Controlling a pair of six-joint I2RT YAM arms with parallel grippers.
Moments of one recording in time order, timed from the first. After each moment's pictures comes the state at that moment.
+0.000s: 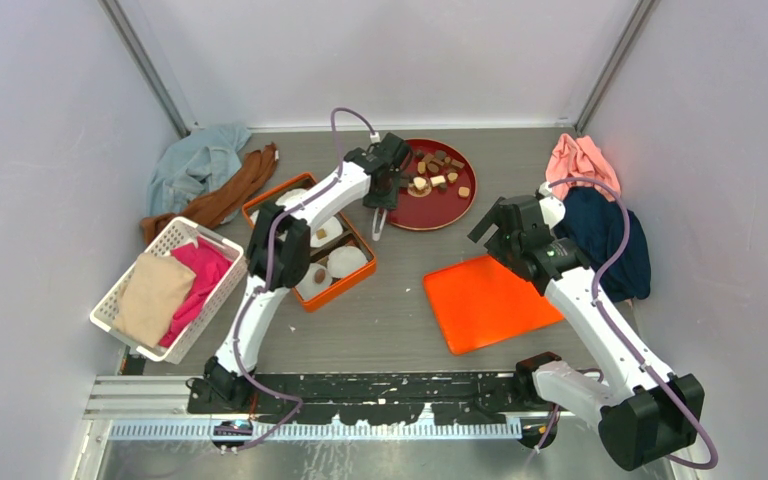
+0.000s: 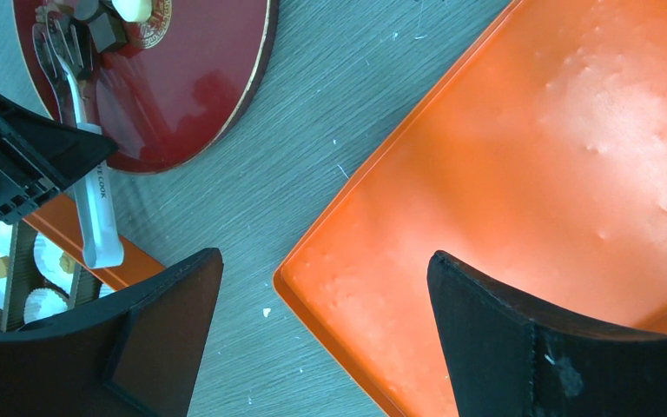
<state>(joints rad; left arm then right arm) -0.64 2.39 2.18 -0.86 -0.22 -0.44 0.32 1.02 0.88 -0.68 0.29 0.89</state>
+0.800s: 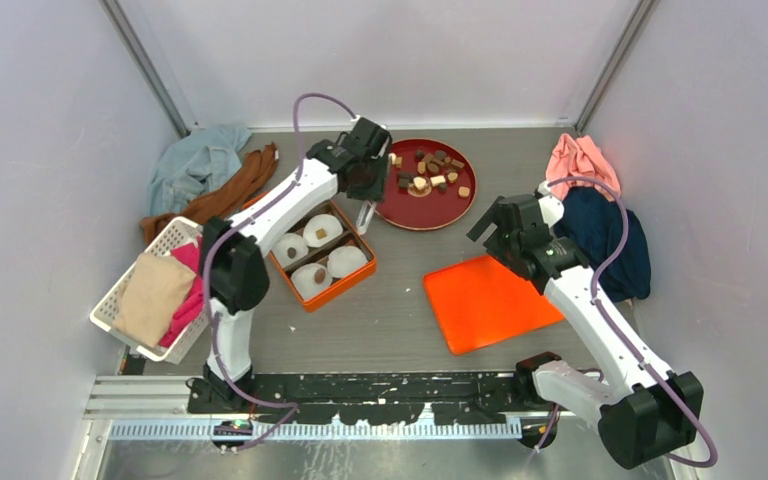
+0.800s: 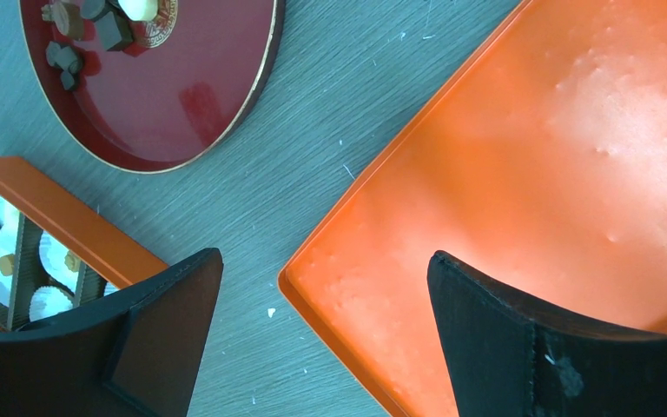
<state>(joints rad) -0.63 2.07 1.97 -0.85 -0.14 -0.41 0.32 1.02 0.88 -0.67 0.28 0.90</state>
